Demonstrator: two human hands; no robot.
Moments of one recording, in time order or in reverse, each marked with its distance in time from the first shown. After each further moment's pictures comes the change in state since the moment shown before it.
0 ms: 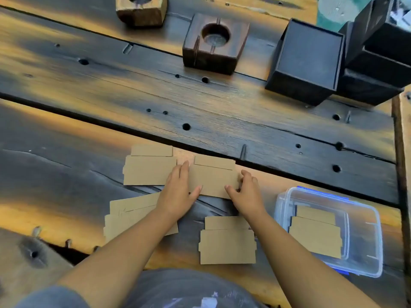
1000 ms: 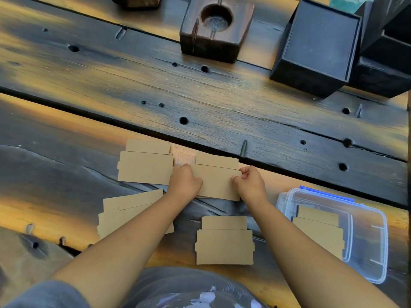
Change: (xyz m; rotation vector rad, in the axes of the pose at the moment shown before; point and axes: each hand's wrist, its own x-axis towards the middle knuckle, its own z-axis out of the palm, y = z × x) left_hand 0.042 0.027 0.012 -0.118 -0.155 -0.355; right_hand 0.042 0.008 -0.001 0.223 0.011 0.252
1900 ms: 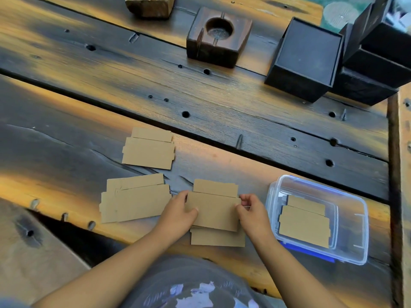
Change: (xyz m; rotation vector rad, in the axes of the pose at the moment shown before) left_hand -0.124 -0.051 0.028 -0.341 -0.102 0.067; right_hand -0.099 0.076 -0.021 0.040 -0.029 -0.107
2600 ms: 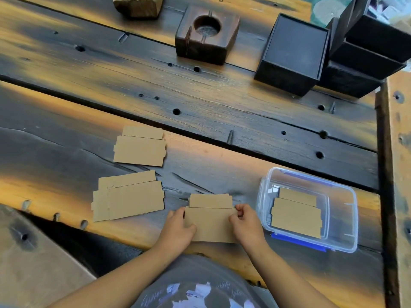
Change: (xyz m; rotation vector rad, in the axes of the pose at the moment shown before) left_hand -0.022 -0.028 0.043 0.054 -0.043 -0.096; right_hand -0.022 0.032 -0.002 -0.126 -0.066 0.069
